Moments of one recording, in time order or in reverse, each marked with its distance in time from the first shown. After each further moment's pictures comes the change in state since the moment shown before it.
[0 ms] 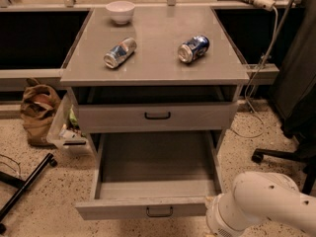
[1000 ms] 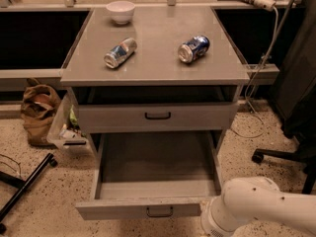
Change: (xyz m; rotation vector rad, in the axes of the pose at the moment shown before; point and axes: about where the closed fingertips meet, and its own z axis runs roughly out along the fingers) arm 0.014 -0.011 0.047 -0.020 0.026 0.009
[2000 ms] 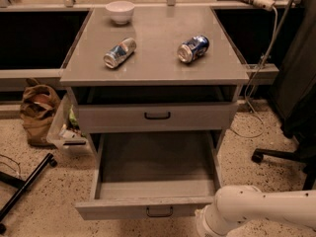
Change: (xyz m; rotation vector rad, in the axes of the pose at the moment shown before) arm 0.014 -0.009 0.073 -0.079 -0.018 0.025
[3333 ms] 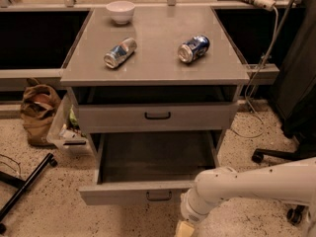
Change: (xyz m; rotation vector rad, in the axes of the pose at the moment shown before) arm -0.054 -0.042 0.020 0.036 0.021 -0.118
